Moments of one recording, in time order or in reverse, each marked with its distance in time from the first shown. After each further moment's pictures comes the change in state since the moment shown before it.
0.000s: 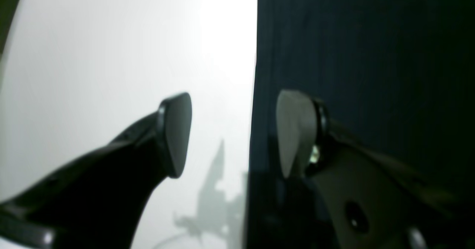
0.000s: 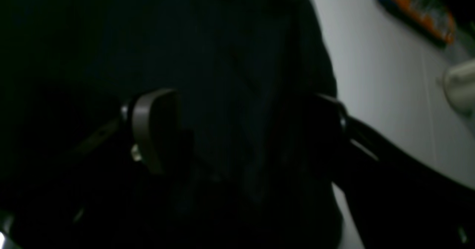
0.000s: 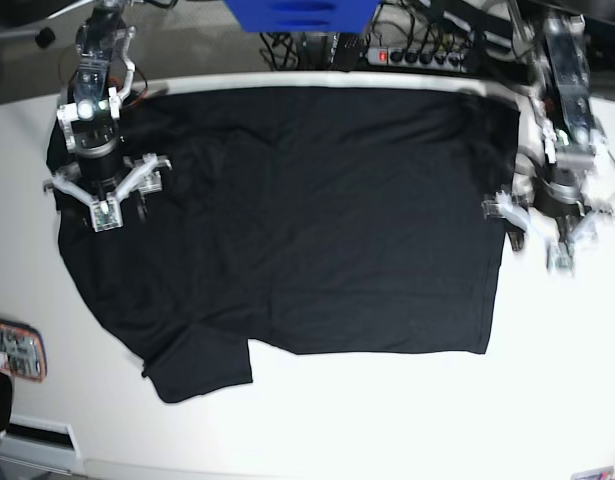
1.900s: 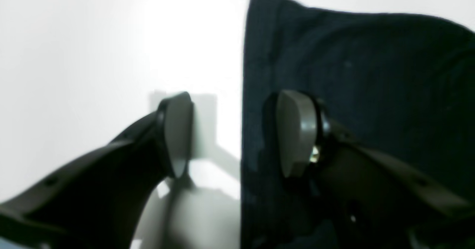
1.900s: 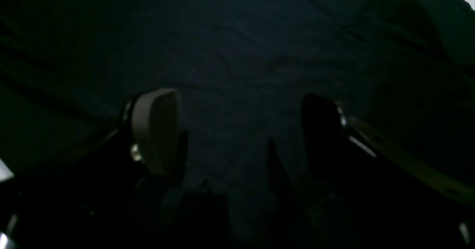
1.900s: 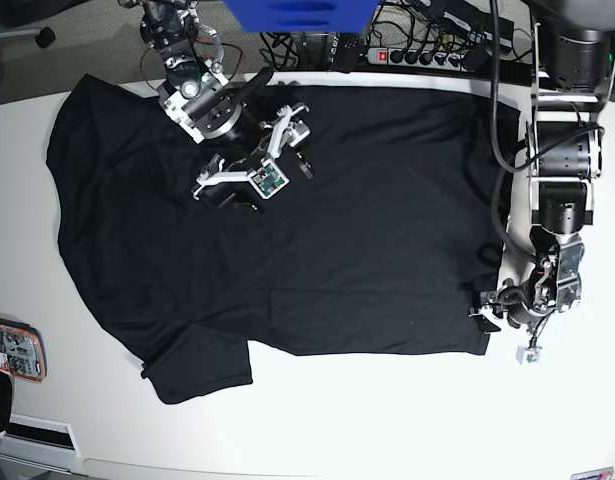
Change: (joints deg) left arm -47.2 -3.1 23.0 -90.7 -11.3 -12.2 -30.8; right arm -0.7 0.6 -34.1 1.1 0.0 0.0 -0.1
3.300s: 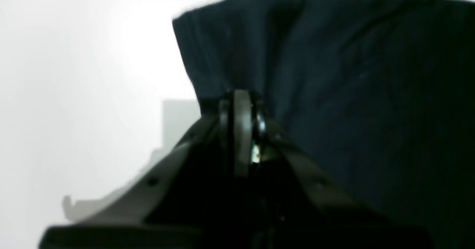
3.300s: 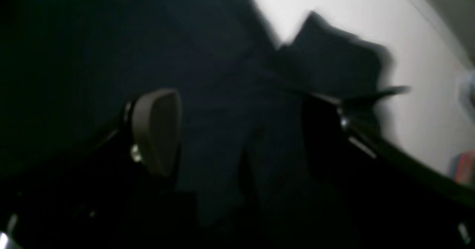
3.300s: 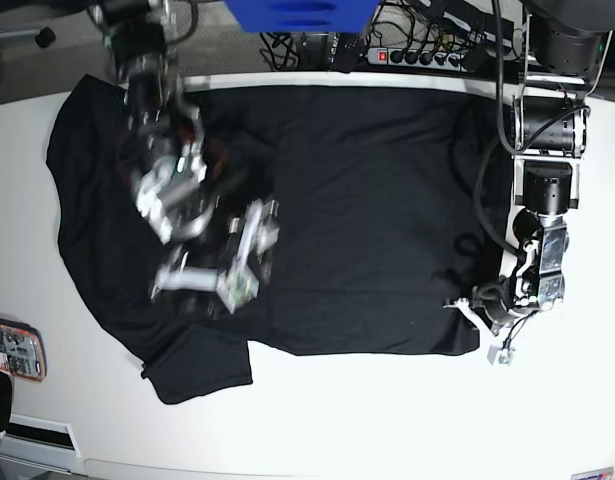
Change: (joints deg) left arm 6.0 2.0 -0.2 17.1 0.6 0.1 9.8; right arm 23.4 0.6 4.2 -0.4 0.5 0.5 -17.3
